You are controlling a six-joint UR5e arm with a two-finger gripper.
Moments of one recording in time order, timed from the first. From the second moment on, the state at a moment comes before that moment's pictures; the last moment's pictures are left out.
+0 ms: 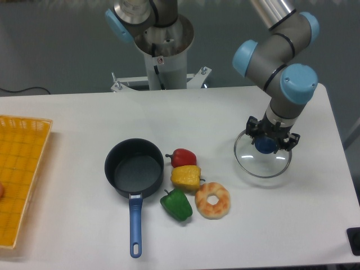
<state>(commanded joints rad) 2.81 -2.00 -1.66 -1.06 1.53 1.21</state>
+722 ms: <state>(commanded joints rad) 2.81 -2.04 -1.67 -1.00 1.53 1.21</state>
